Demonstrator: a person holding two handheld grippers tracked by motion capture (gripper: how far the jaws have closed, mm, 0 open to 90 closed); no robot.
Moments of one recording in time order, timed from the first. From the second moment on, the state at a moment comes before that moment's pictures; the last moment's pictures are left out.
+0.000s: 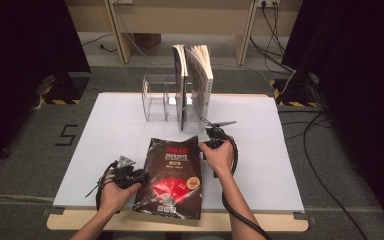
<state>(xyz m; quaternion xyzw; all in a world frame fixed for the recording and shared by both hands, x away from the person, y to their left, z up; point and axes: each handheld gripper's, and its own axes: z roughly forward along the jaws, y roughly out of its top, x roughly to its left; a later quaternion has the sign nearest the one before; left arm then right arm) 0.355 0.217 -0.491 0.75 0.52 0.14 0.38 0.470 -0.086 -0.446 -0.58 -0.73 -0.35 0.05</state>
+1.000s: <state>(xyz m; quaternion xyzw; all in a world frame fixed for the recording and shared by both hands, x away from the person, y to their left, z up) 0.349 0.232 -0.449 0.71 0.53 0.16 0.44 0.446 -0.048 -0.360 -0.51 -0.71 -0.48 -0.03</state>
